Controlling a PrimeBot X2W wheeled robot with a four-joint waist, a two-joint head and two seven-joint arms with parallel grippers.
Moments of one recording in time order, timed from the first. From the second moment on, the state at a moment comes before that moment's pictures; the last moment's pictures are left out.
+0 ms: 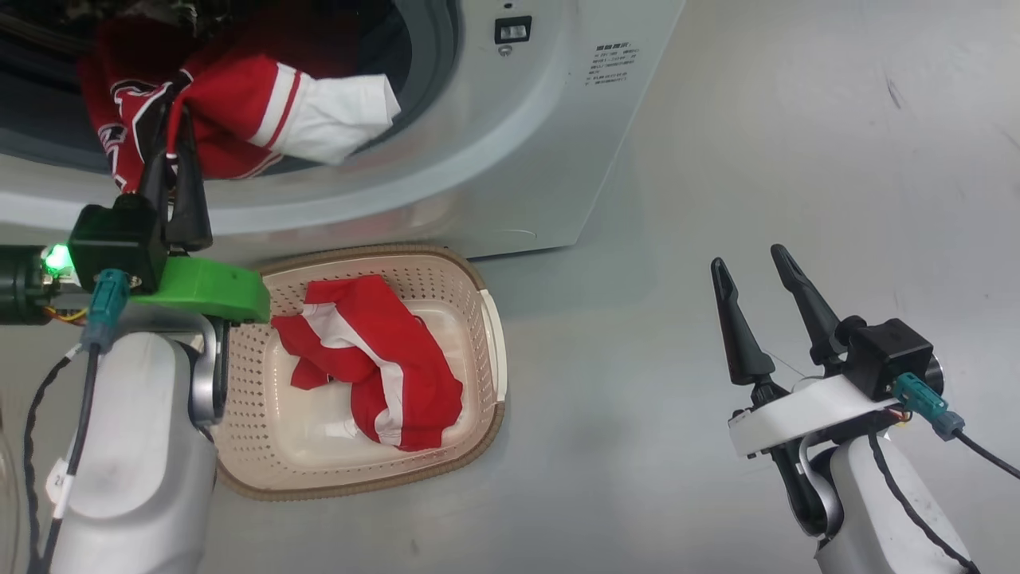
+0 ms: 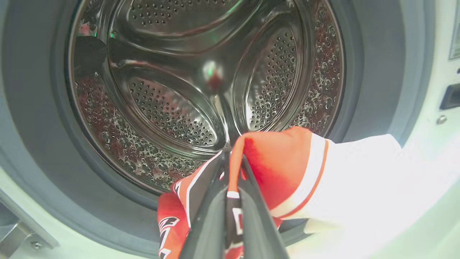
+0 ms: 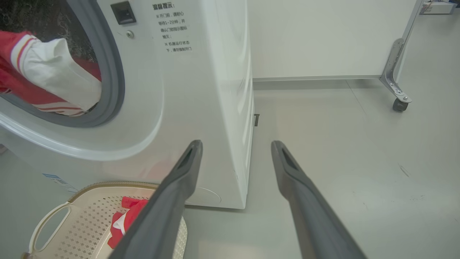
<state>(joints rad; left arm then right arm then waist) -0.55 0.10 -0.13 0.35 -0.17 0.10 -0.25 -0.21 -0.06 0.19 0.21 0.28 0.10 -0.25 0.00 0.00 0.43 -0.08</state>
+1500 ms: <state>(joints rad) -0.29 0.05 -0.27 0.52 -0.23 0.06 -0.17 -0.17 -0.06 0.22 0.18 0.28 0.10 -0.25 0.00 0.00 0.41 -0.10</state>
